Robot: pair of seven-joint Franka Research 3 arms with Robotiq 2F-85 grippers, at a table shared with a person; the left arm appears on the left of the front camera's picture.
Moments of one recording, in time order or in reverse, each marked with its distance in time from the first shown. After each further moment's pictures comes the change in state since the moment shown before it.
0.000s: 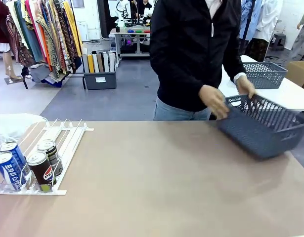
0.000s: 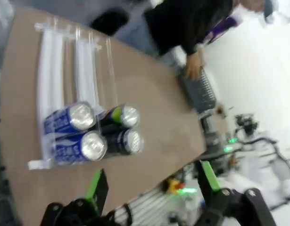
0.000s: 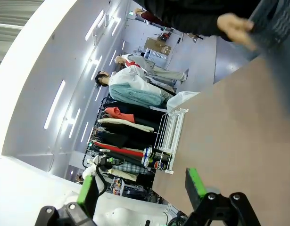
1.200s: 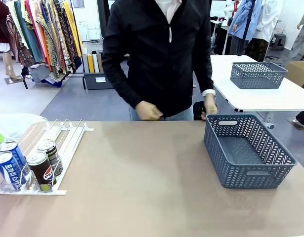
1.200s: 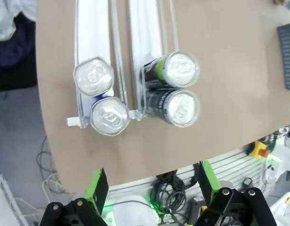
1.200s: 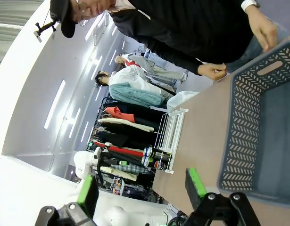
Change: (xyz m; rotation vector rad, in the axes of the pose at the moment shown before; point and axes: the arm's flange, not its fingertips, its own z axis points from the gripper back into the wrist) left arm 0.002 -0.088 -0.116 0.614 0.348 -0.105; right arm 0.000 0.000 0.000 0.000 0.001 0.000
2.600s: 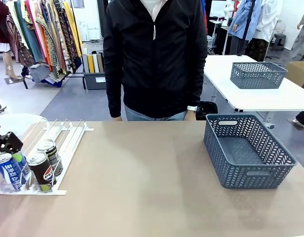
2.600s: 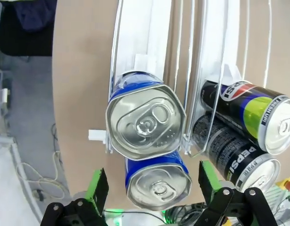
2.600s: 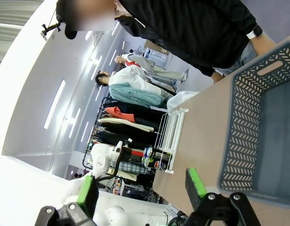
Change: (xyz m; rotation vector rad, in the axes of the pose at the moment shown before) left arm 0.041 0.025 -0.106 0.200 0.117 0.150; right arm 0.000 0.000 0.000 0.000 0.000 0.000
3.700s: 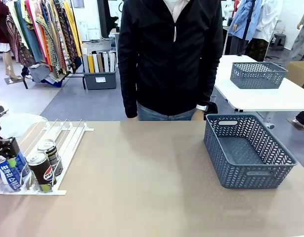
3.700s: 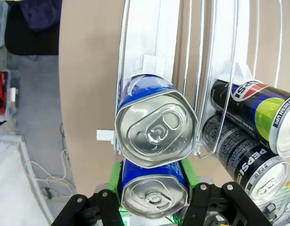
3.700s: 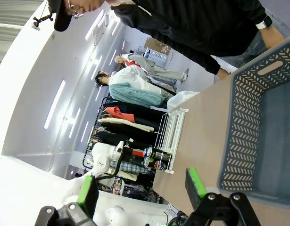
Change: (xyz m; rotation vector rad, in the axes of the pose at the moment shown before) left arm 0.002 -0.001 -0.003 0.044 0.008 -0.024; right arm 0.000 0.000 0.000 0.000 0.000 0.000
